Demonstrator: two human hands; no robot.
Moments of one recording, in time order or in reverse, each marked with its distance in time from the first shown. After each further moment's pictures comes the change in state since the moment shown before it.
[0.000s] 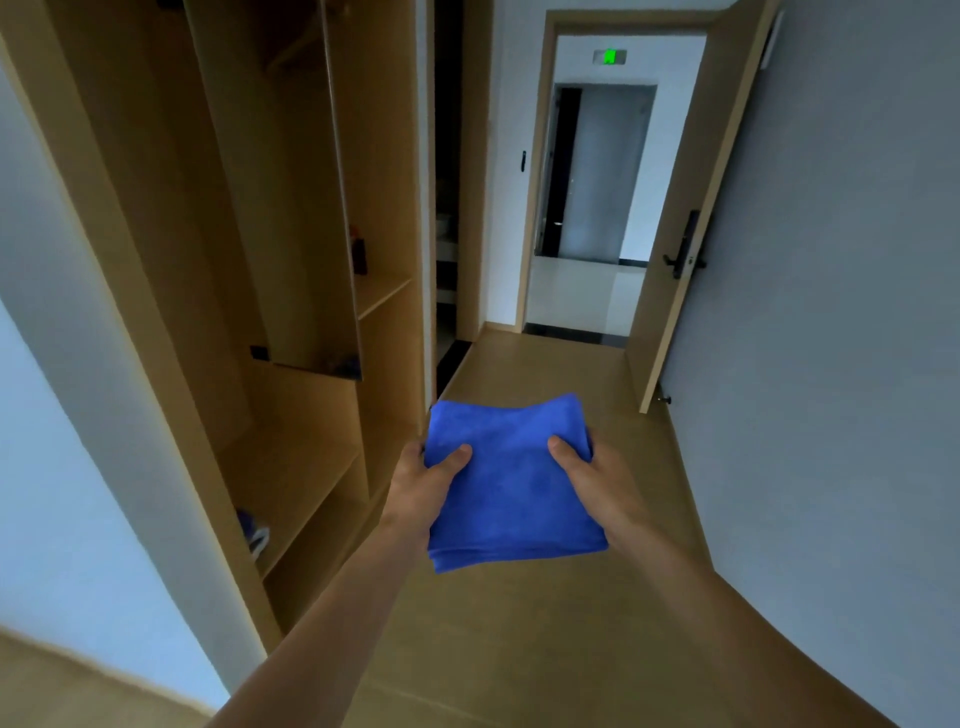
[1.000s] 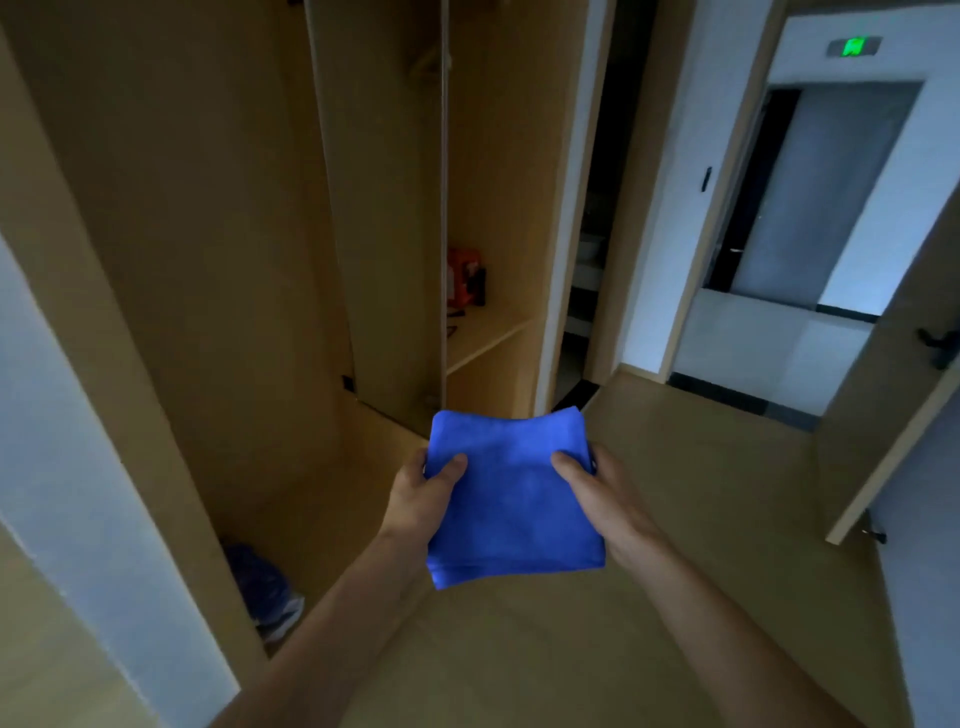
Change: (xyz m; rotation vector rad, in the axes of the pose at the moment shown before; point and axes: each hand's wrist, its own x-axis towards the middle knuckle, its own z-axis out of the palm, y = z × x) left_hand 0.336 0.043 -0.012 -0.100 0.344 0.047; right_hand 0.391 -0.043 0.130 0.072 -0.349 -0.143
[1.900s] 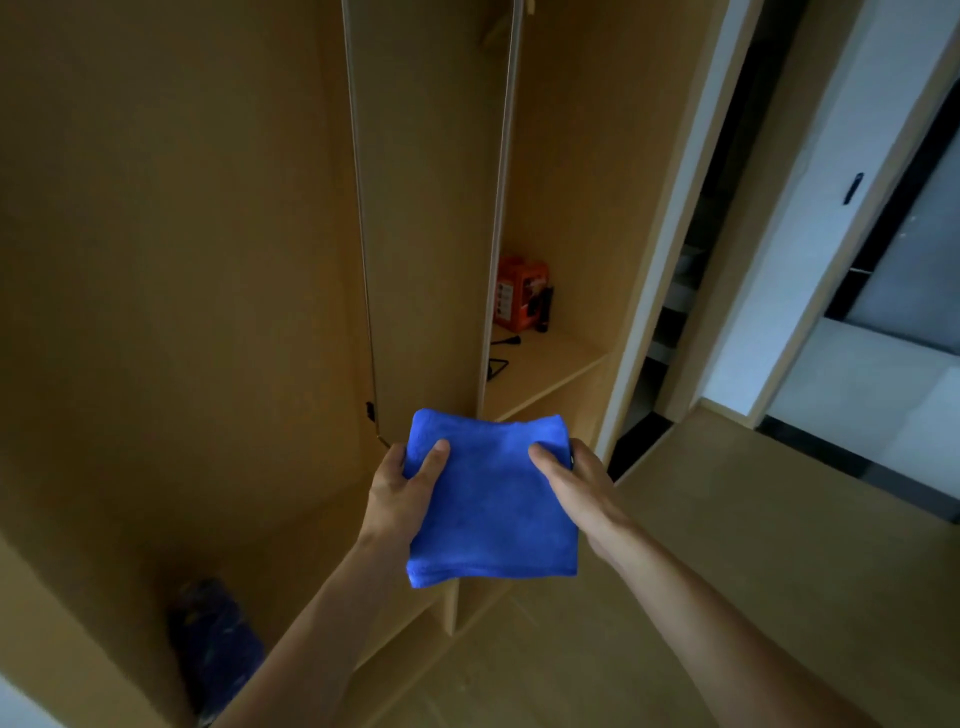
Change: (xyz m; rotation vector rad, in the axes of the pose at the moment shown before) left_hand 0.255 0.013 -0.002 0.007 0.247 0.066; right_hand 0.291 -0.011 0.095 0.001 -0.197 0.025
